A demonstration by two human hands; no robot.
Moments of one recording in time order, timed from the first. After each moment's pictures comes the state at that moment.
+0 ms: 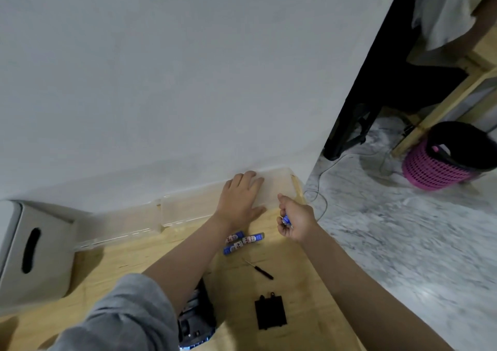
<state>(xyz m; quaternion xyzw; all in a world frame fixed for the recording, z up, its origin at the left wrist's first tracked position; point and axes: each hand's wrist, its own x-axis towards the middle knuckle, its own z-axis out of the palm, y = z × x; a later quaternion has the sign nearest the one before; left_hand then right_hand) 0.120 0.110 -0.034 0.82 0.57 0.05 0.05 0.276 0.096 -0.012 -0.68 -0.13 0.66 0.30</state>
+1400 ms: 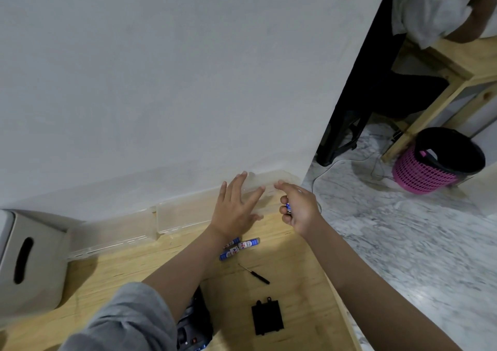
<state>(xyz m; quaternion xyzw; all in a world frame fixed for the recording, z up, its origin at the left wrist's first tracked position) 0.122 0.100 -0.043 0.84 0.53 0.14 -0.05 0.288 0.103 0.026 -0.63 -0.20 0.64 0.39</state>
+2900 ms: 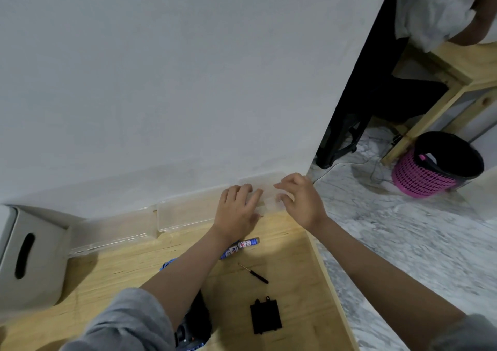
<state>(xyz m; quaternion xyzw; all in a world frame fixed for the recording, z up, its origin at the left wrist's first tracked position) 0.126 0.095 -0.050 0.82 0.53 0.17 -0.09 0.320 0.121 -0.021 -0.55 -0.77 0.18 0.27</state>
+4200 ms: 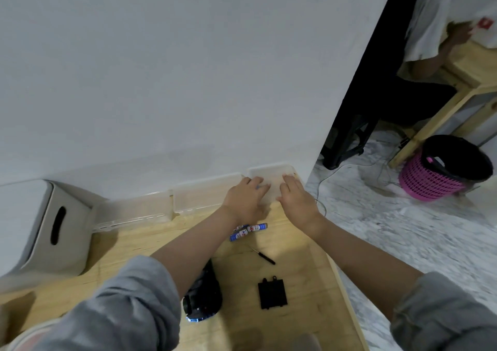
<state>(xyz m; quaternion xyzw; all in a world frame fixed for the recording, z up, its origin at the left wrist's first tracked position) 0.123 0.081 -0.002 0.83 0.55 -0.03 0.09 0.292 0.096 -0.040 -0.53 -0.84 0.01 0.05</state>
